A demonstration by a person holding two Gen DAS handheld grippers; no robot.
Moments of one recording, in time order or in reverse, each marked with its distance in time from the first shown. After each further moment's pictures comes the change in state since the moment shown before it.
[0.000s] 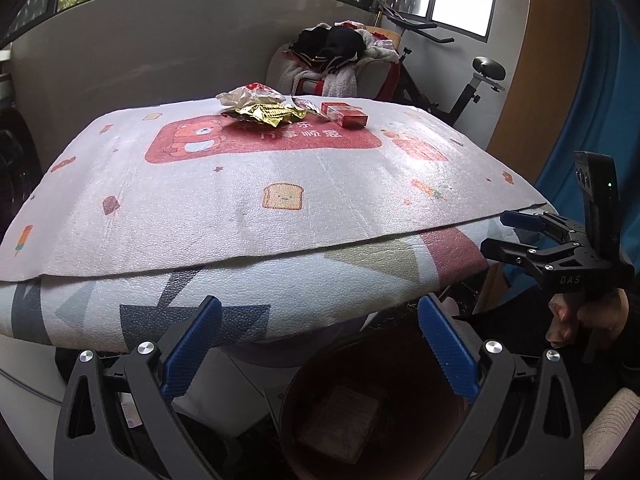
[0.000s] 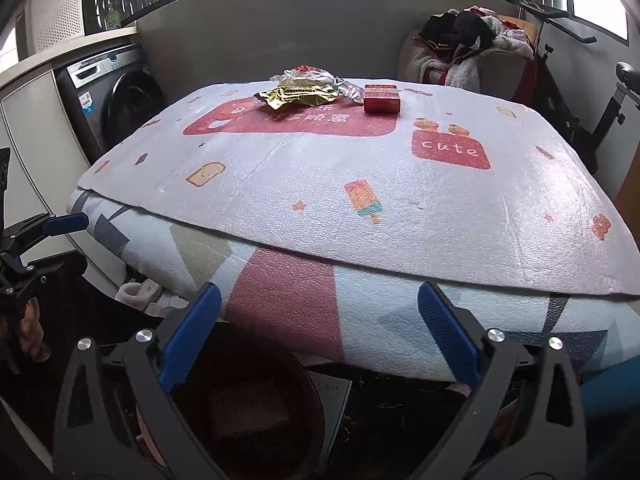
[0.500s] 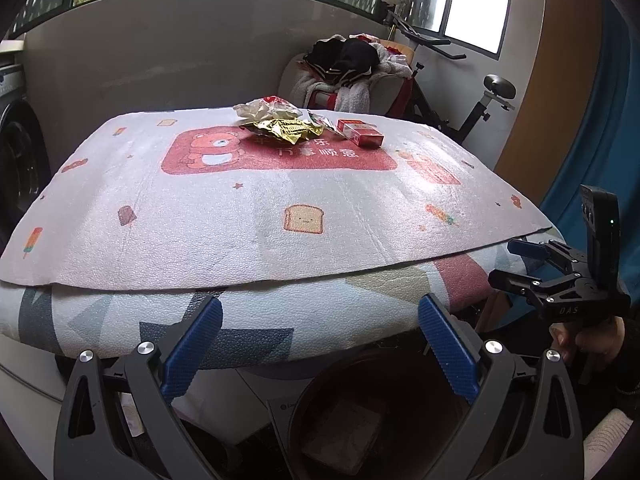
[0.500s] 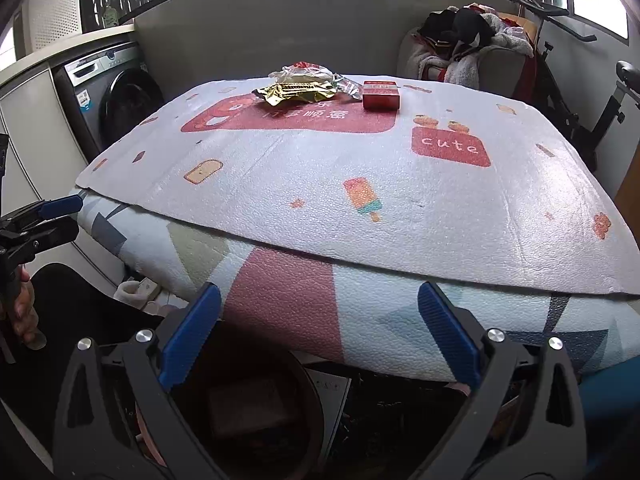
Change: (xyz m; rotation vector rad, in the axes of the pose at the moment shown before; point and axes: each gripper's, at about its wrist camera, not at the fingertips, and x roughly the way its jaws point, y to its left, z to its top) left arm -0.006 0.016 0.016 -0.042 -0.037 0.017; right arm 0.003 0.001 0.002 0.001 0.018 -0.005
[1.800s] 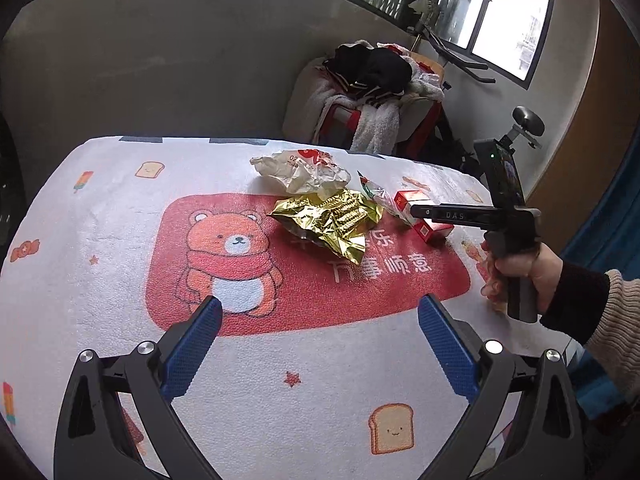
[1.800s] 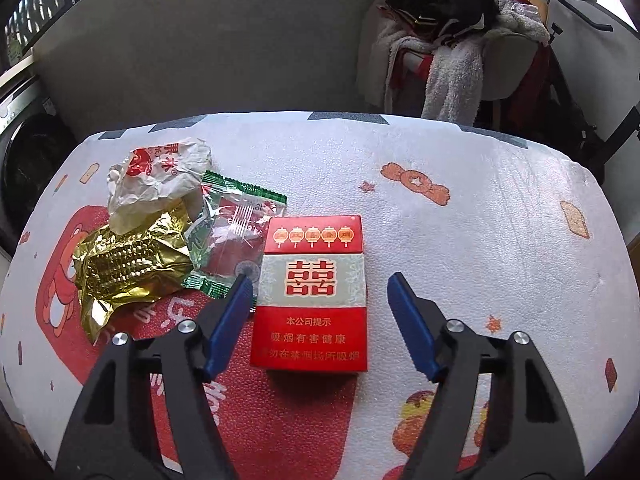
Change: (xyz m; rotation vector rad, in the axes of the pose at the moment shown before) left arm 0.134 0.095 0.171 -0.077 0.023 -0.053; right arm 0.253 -0.105 0.267 0.098 0.138 -0.137
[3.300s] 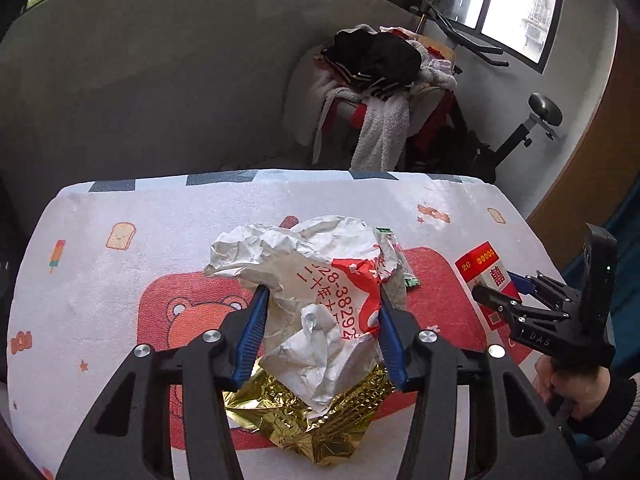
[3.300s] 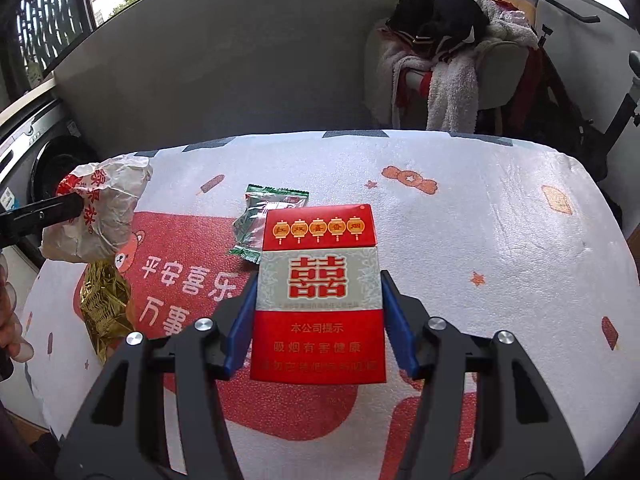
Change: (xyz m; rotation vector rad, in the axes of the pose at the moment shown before) left arm 0.049 -0.023 0.089 0.054 0.074 0.044; right arm -0.084 -0.002 -0.047 0.031 -0.123 0.093
